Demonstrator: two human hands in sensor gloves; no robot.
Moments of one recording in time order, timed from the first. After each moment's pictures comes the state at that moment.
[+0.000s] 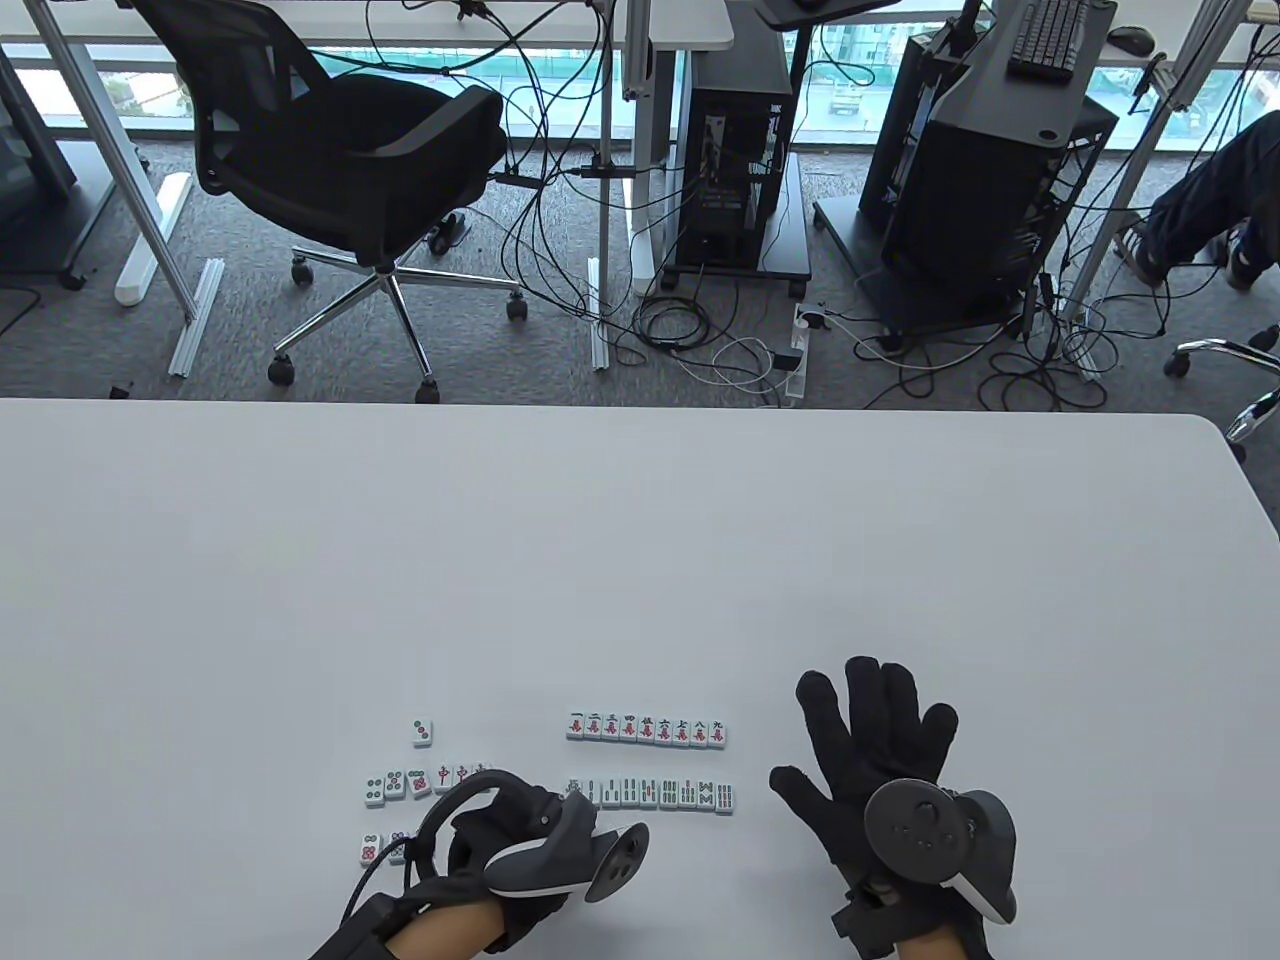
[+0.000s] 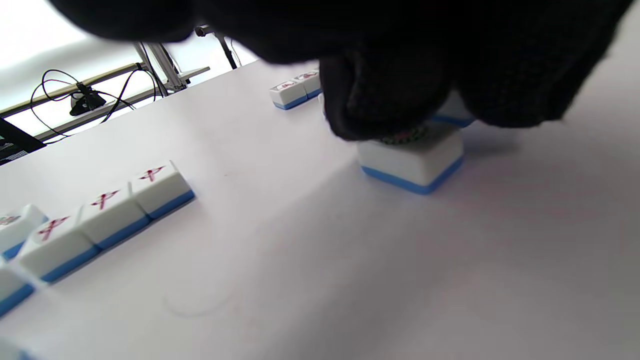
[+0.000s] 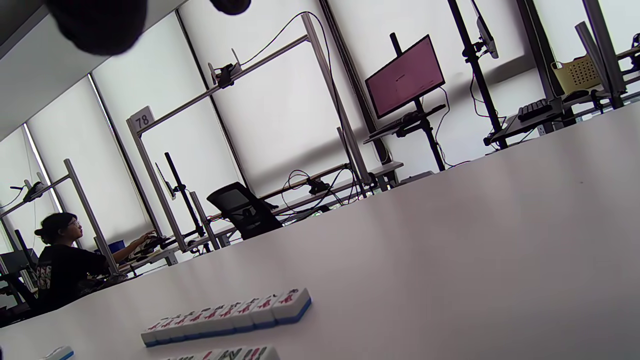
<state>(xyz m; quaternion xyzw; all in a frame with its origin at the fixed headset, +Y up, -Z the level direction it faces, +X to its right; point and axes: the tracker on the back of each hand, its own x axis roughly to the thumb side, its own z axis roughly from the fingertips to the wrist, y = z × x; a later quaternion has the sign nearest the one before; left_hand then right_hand) -0.072 -0.754 -0.226 -0.09 -0.25 -0.19 0.95 0.203 -0.708 -0.236 0.14 -0.08 0.96 0.23</state>
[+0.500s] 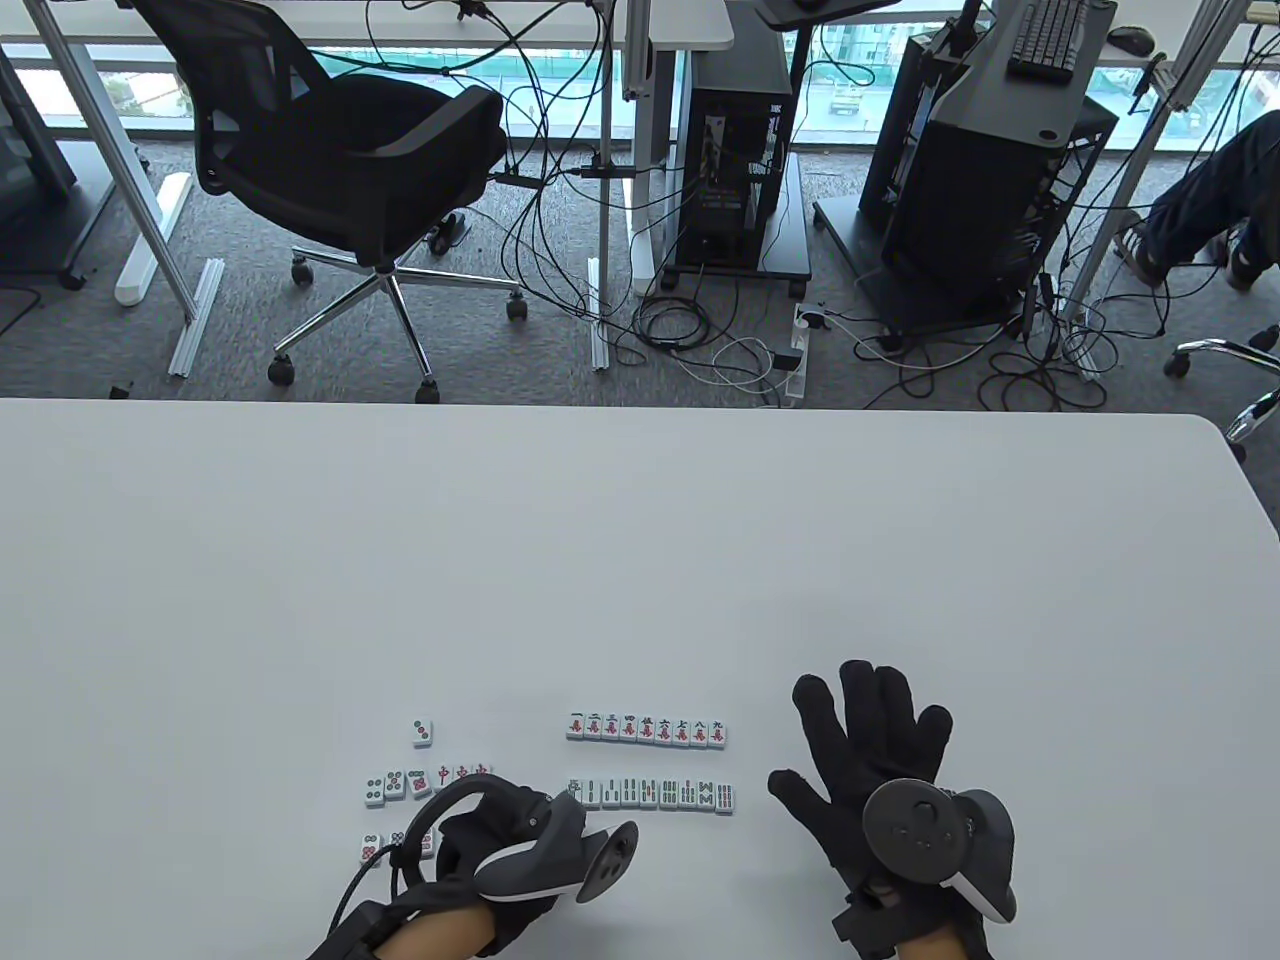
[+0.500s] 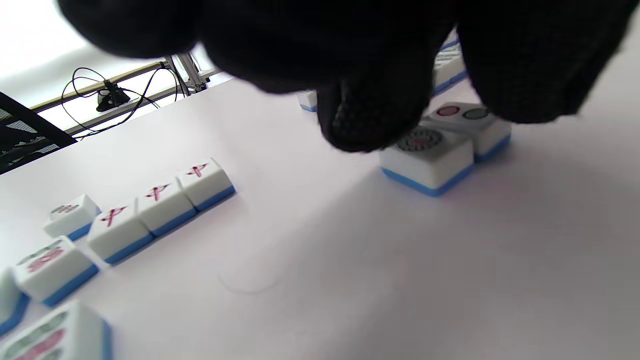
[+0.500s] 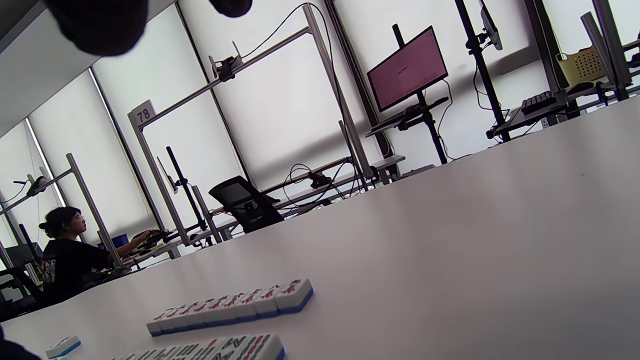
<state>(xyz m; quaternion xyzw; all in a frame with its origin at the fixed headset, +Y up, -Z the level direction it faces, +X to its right) -0.087 -0.738 -0.226 -0.08 -0.22 -0.17 0.96 0.203 -0.709 -0.235 0.15 -0.07 0.96 0.23</state>
